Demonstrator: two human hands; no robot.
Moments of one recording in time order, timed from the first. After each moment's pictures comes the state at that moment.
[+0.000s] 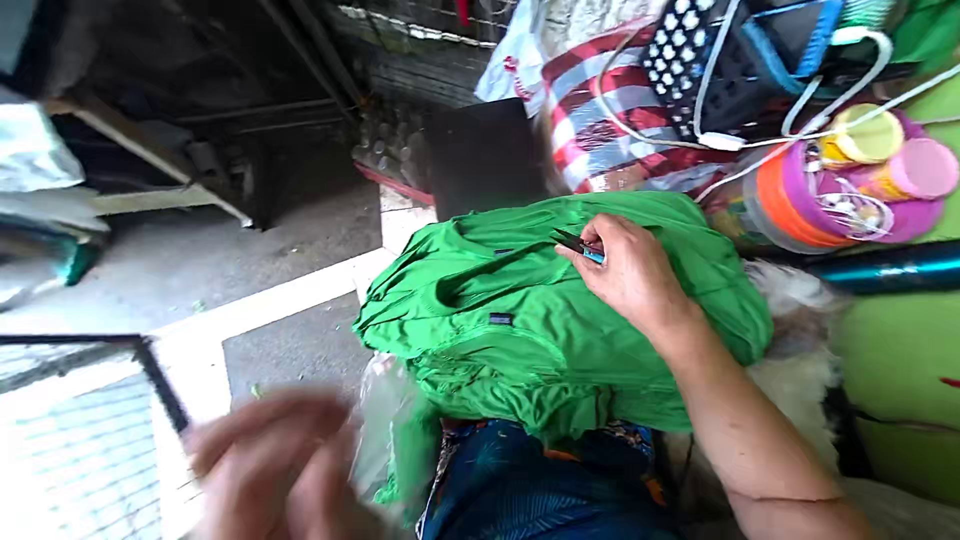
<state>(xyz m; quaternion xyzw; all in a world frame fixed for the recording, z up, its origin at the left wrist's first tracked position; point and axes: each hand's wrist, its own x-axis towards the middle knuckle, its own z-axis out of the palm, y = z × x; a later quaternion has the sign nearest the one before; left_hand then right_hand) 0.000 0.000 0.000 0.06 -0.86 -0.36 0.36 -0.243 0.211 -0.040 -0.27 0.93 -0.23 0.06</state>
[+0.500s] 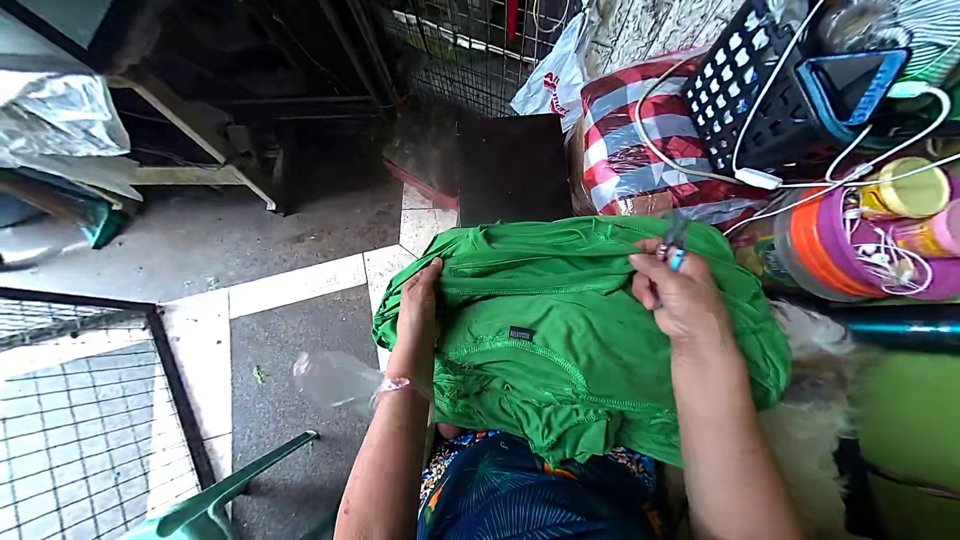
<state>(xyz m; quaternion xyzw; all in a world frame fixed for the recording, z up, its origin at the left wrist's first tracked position) -0.130 -0.024 -0.131 0.42 -0.58 -0.68 0.13 -0.259 0.236 -0.070 -0.10 0.77 -0.61 0.16</state>
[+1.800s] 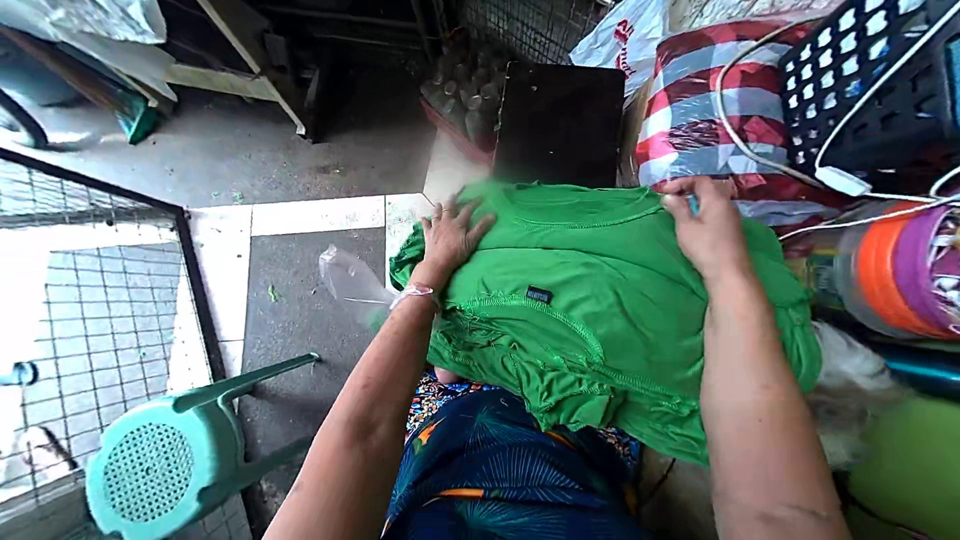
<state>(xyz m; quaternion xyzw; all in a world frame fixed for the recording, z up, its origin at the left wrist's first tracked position) -0.145 -0.065 -0.191 0.28 -0.91 -0.29 -0.06 -0.338 0.219 -0.094 -0.24 0.91 -0.28 0.15</state>
